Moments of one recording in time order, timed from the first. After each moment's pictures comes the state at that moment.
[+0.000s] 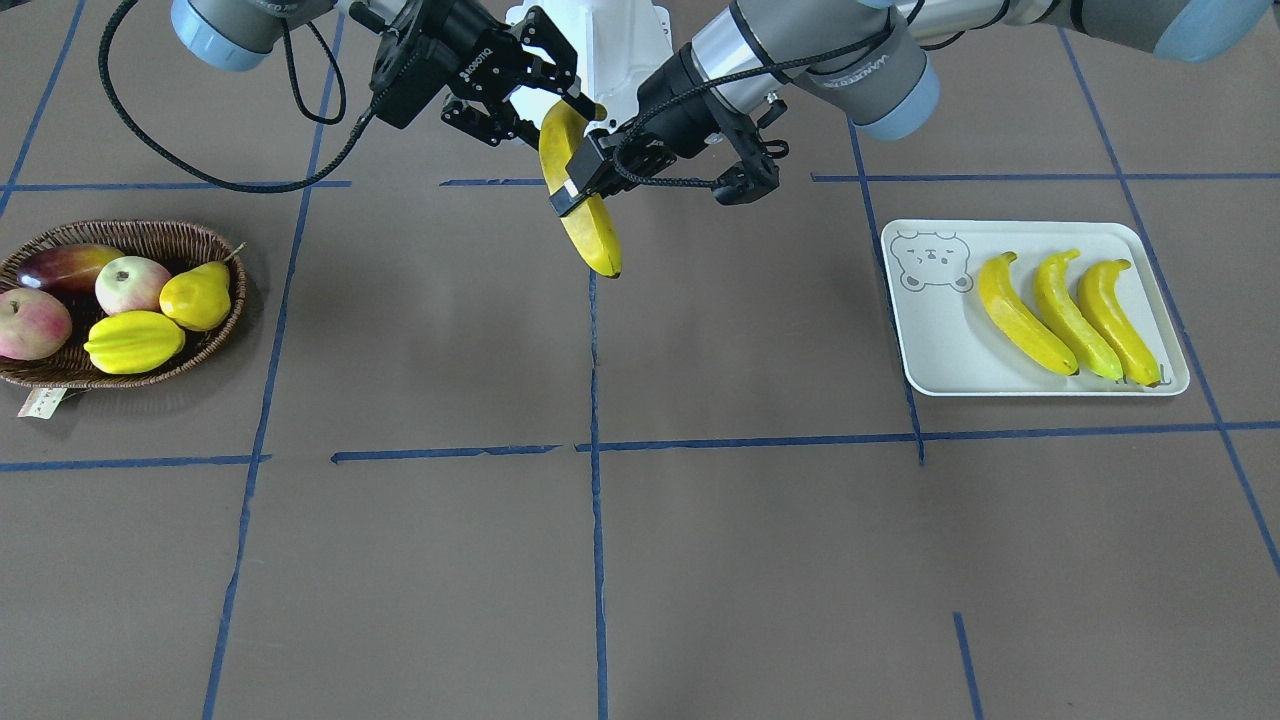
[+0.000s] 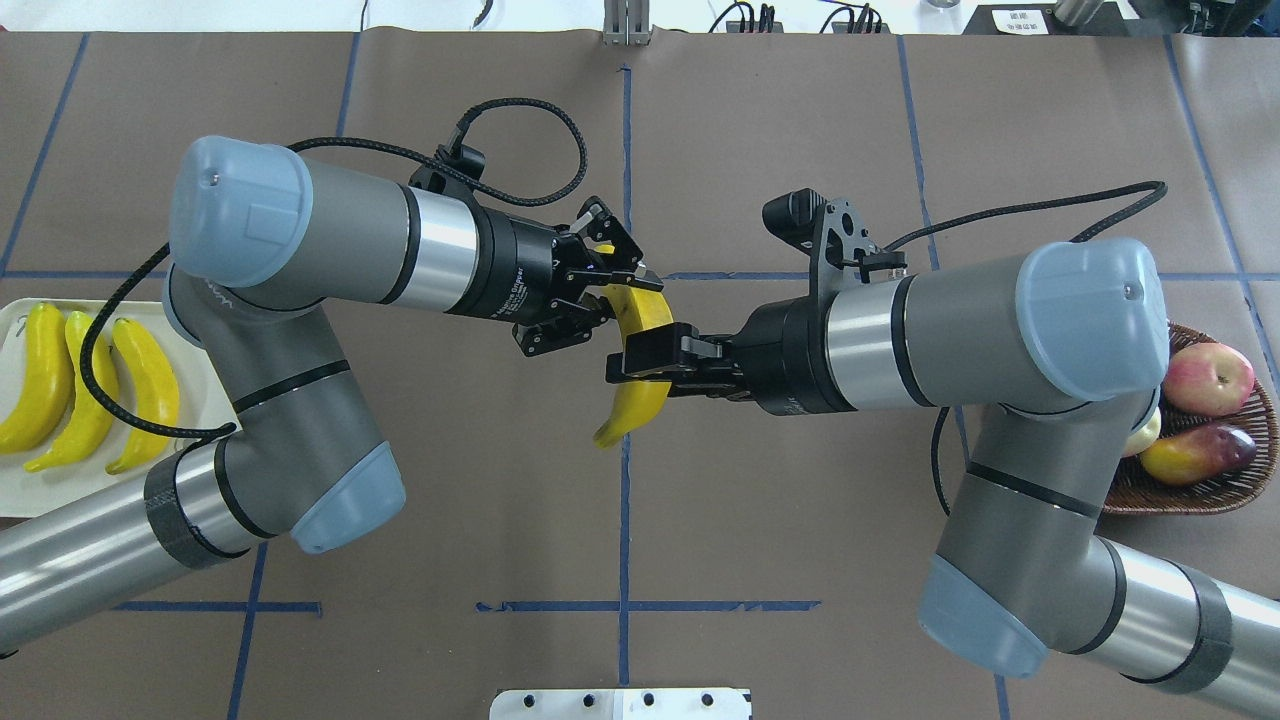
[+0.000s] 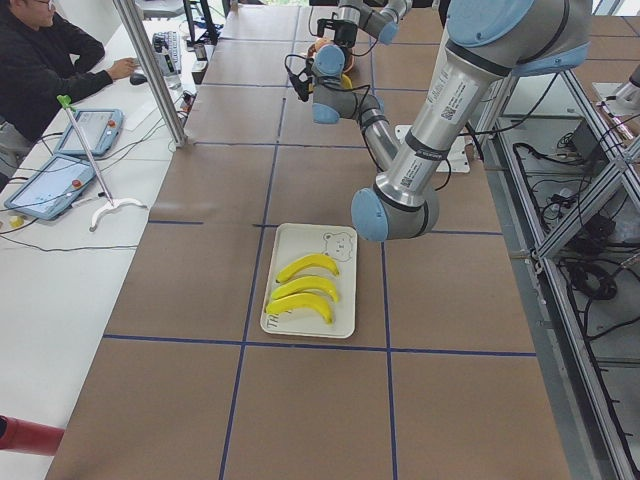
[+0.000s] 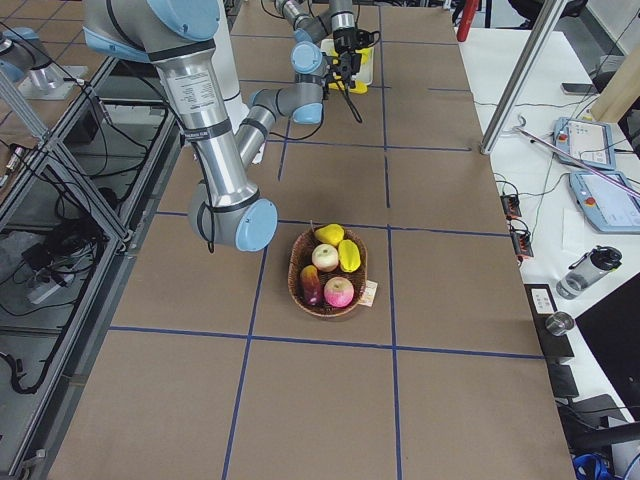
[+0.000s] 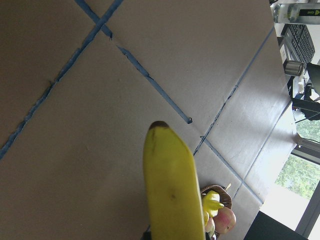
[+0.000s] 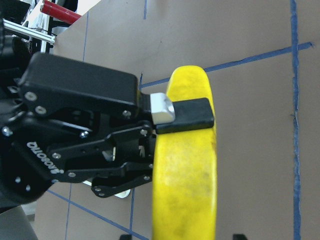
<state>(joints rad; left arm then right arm) -0.62 -2.20 -1.76 -2.37 -1.99 -2.16 0.53 -1.14 2.02 -0.87 1.94 1.51</state>
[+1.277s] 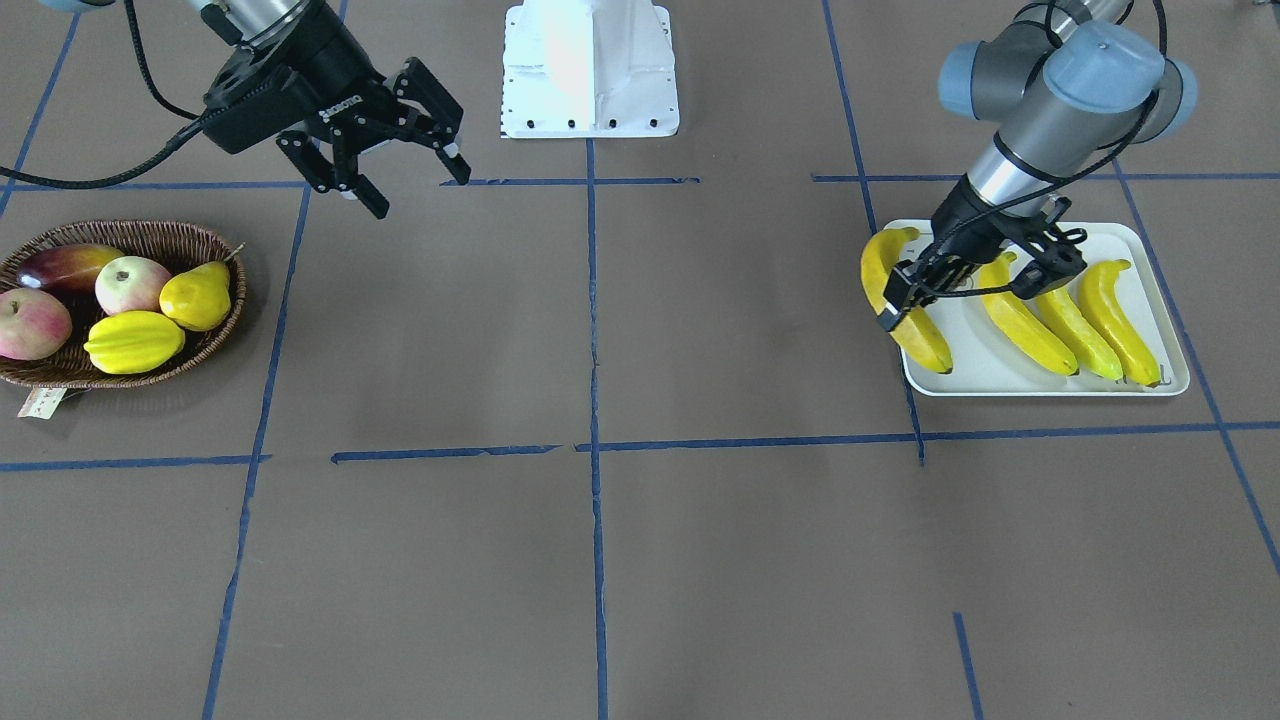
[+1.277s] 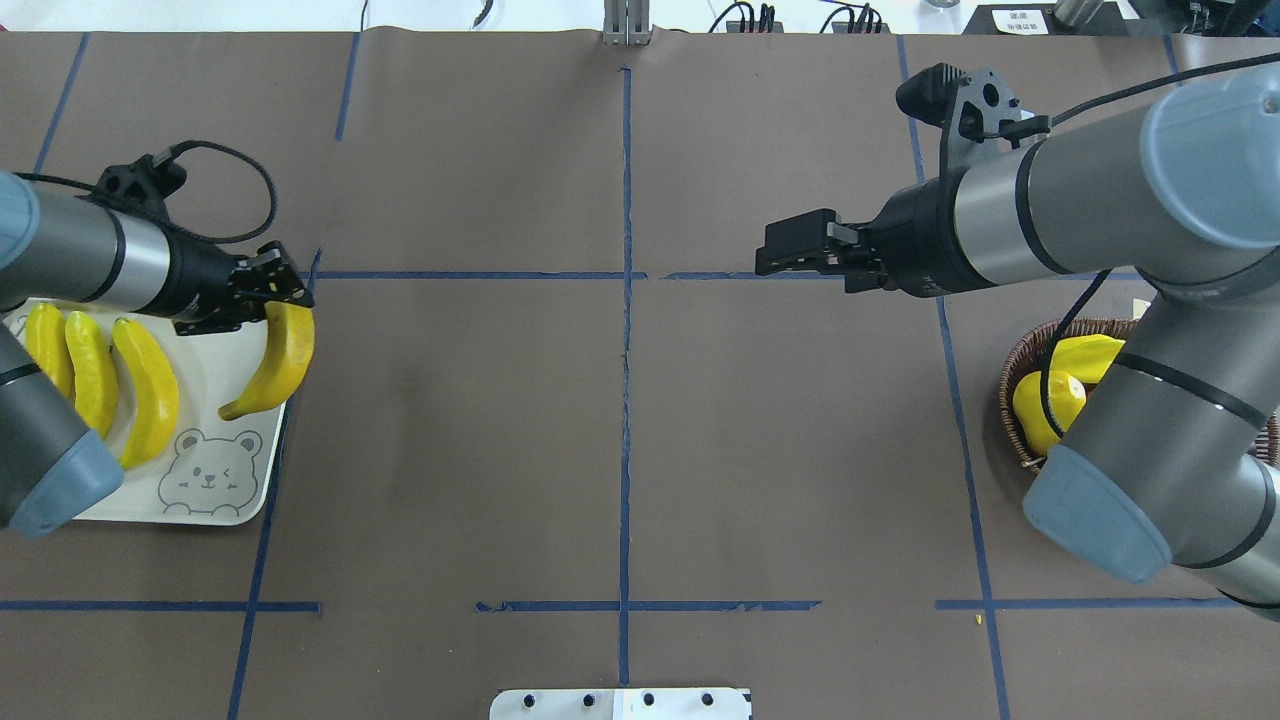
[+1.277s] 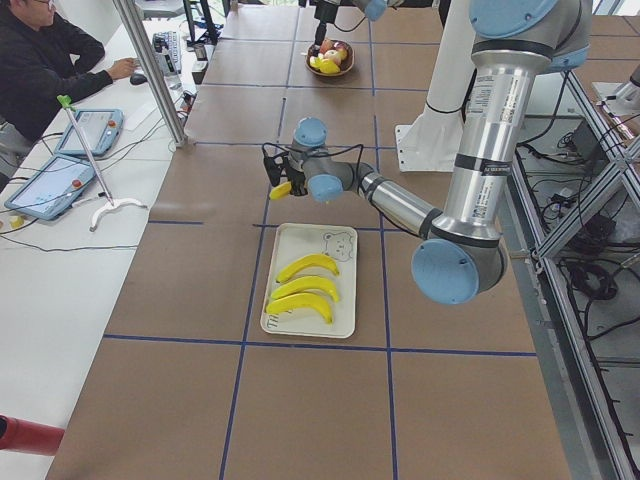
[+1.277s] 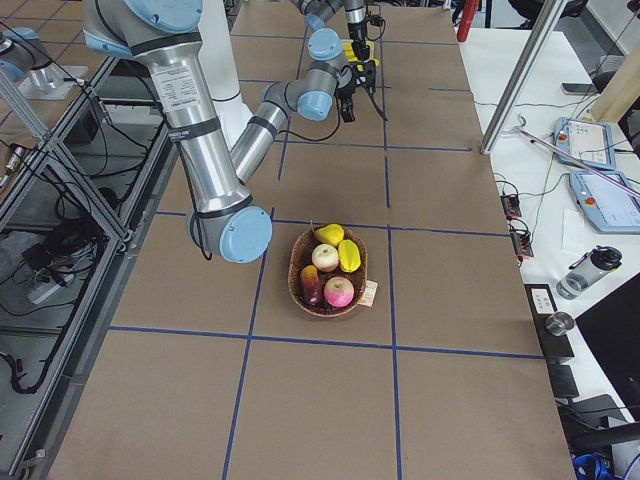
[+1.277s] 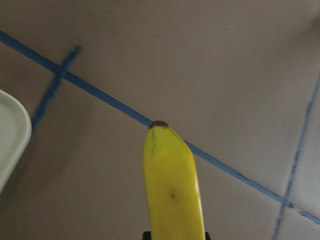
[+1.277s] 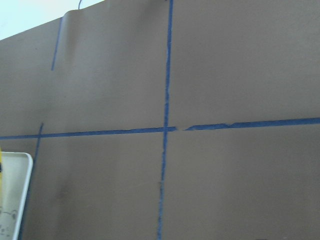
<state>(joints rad) -0.82 -1.68 -1.82 -2.18 -1.99 -1.52 0.76 -1.20 2.12 -1.33 1.99 1.21</state>
